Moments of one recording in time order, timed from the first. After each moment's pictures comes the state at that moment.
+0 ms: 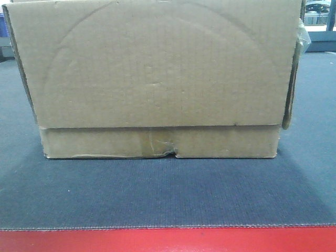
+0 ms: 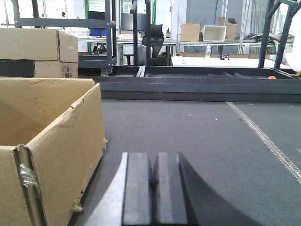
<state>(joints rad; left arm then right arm) 0.00 0.00 -0.33 0.15 0.20 -0.16 0.05 0.04 -0.40 0.02 0.40 0.00</state>
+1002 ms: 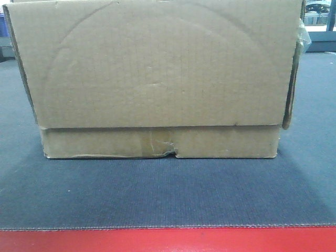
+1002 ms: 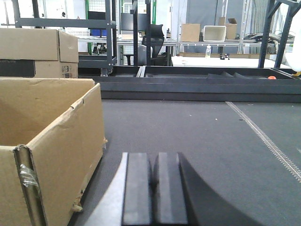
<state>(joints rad) 0.06 0.00 -0.01 0.05 0.05 -0.03 0.05 0.04 -0.40 0.02 0.40 0.00</state>
